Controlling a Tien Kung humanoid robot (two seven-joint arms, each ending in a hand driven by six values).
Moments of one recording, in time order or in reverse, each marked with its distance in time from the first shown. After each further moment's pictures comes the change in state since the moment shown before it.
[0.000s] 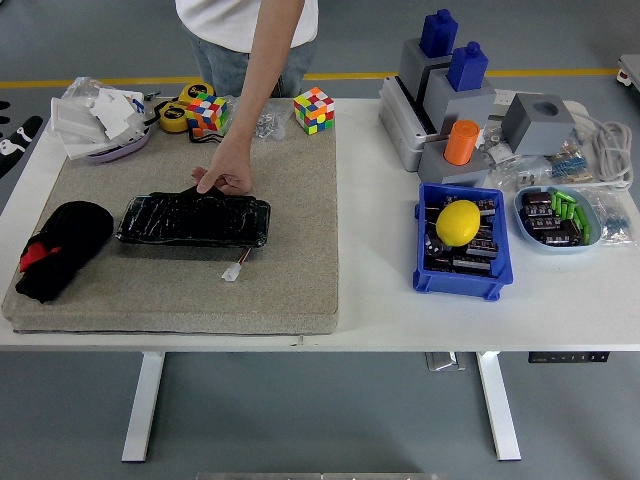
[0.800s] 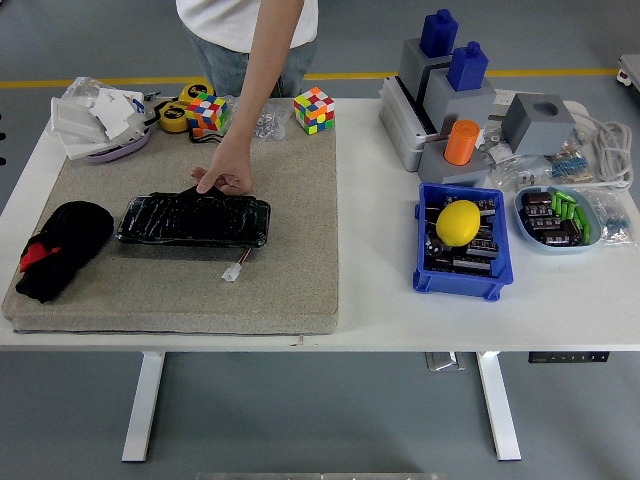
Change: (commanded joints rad) left arm 0.099 0.093 0.004 -0.226 -0.666 0.017 -0.160; right arm 0.008 -0.009 -0.015 -0.003 -0.003 -0.006 -0.008
